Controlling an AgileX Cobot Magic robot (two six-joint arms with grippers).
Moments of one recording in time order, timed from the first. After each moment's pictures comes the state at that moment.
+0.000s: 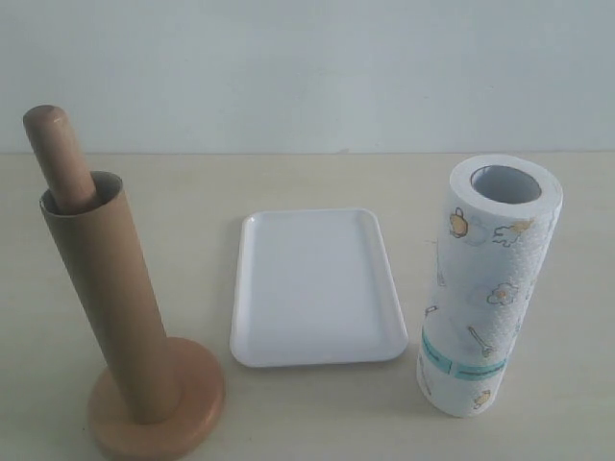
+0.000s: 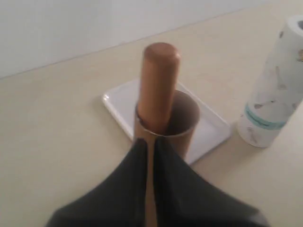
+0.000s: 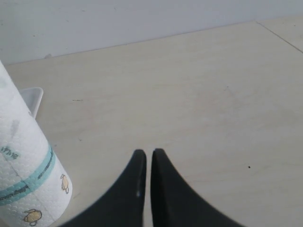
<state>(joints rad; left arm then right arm) -0.07 0.64 -0.62 -0.78 0.72 0.82 0.01 0.00 0.00 -0.10 0.38 0.27</state>
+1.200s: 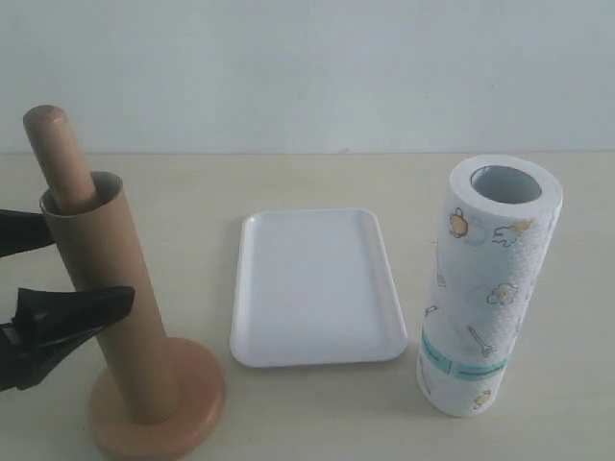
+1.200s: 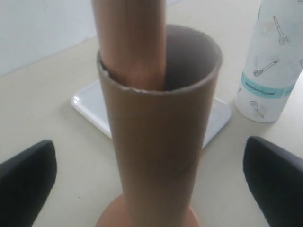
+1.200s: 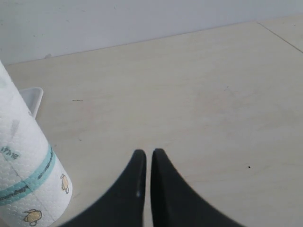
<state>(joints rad) -0.07 0.94 -0.36 -1.57 0.62 1.89 0.01 0.00 0.00 -0.10 0.38 0.27</state>
